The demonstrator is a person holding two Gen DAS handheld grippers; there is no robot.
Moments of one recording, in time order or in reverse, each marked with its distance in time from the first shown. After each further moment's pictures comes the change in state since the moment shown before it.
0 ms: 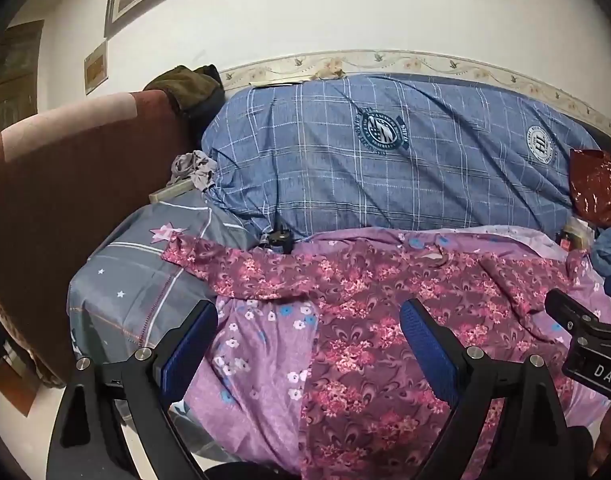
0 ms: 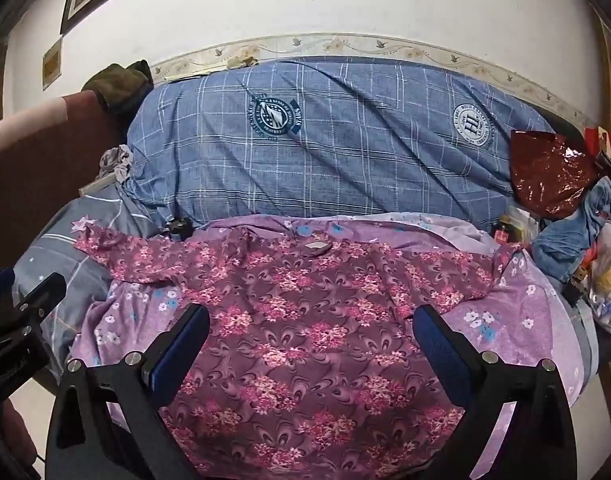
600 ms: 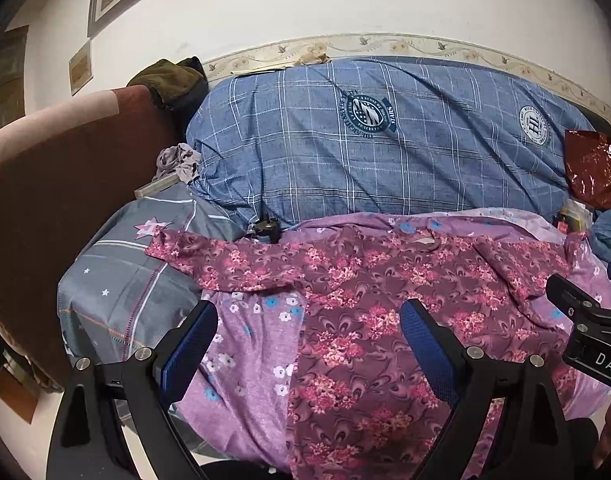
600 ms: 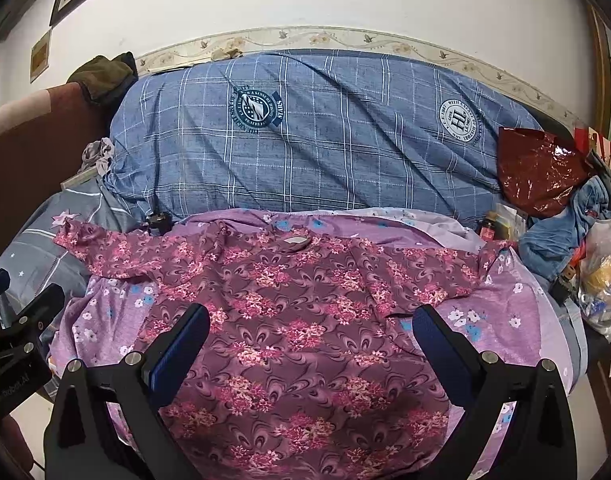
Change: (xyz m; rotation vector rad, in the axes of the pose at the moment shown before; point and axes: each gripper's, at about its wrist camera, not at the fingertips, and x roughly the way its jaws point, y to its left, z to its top) left arm 0.017 -0.021 0.009 0.038 0.050 -0.007; right arm 0.010 -0.018 0.000 0.004 0.023 -0.047
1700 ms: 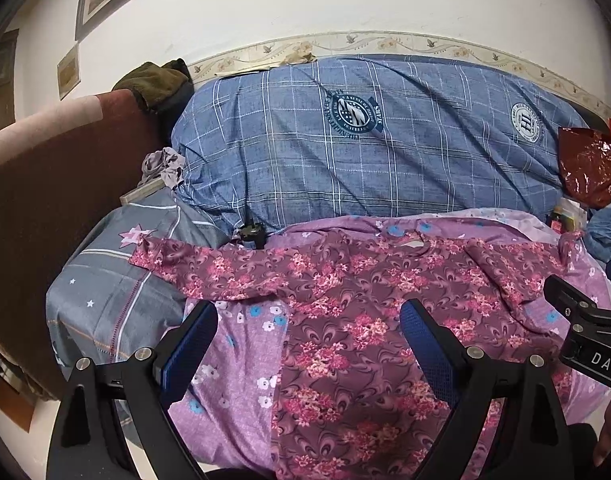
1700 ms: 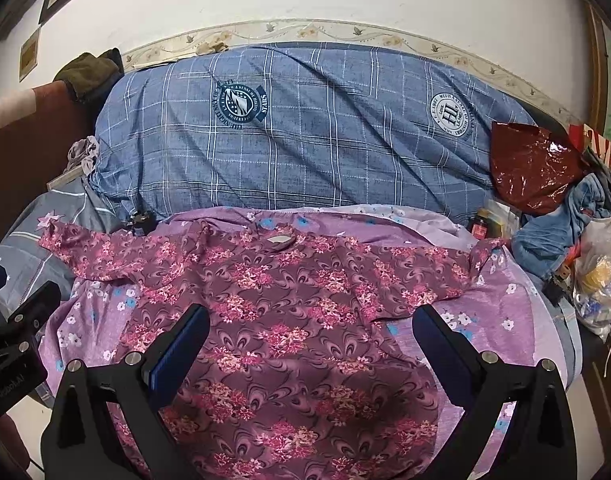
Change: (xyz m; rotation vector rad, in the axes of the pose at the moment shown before) left arm 0.011 -0.013 0.022 0.007 0.006 -0.023; right arm 0.011 -0.012 0.010 0.009 0.012 -0.040
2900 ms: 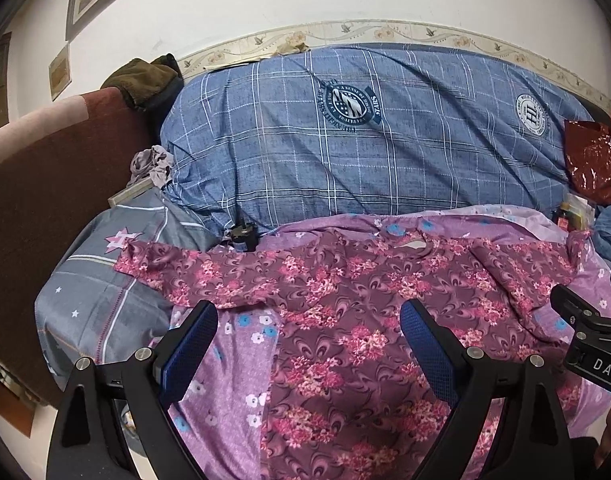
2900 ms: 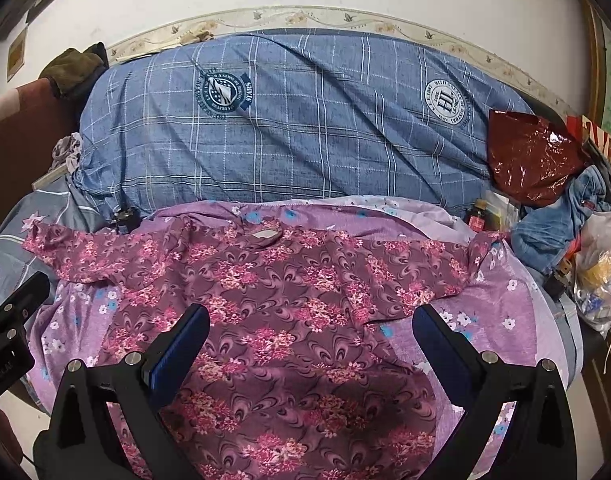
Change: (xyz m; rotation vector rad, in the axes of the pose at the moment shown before) left arm 0.053 -0.015 0.025 0.017 0.037 0.000; right arm 0.041 -0.012 0.004 0.021 0.037 -0.028
